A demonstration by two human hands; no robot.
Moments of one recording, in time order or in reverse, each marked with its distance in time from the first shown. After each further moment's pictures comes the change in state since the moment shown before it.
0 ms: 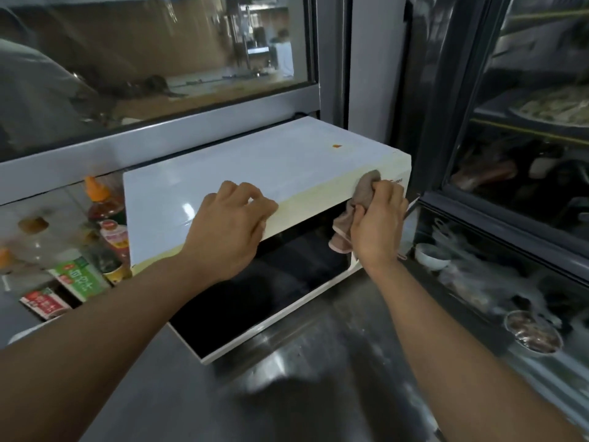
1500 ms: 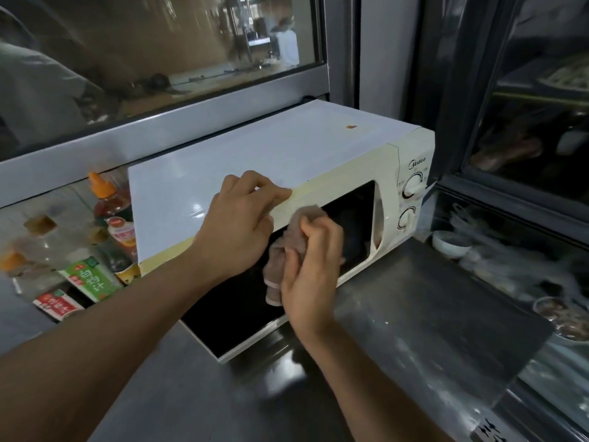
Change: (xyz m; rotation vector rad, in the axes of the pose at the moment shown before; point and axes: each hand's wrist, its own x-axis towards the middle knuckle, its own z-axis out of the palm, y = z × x) left_hand -0.005 -0.007 0.012 -0.293 0.016 -0.096; right_hand -0.117 -0.074 0.041 0.460 0.113 -0.140
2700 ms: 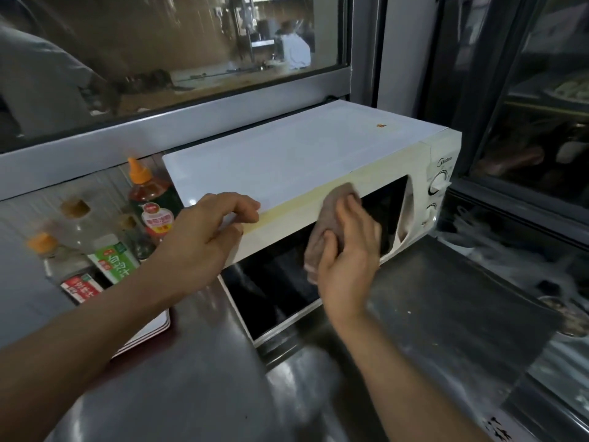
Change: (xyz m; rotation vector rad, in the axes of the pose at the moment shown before) left_hand -0.071 -0.061 -0.055 -0.361 -0.030 -0.064; right_hand -0.011 -0.024 0.007 -0.081 0.086 -0.051
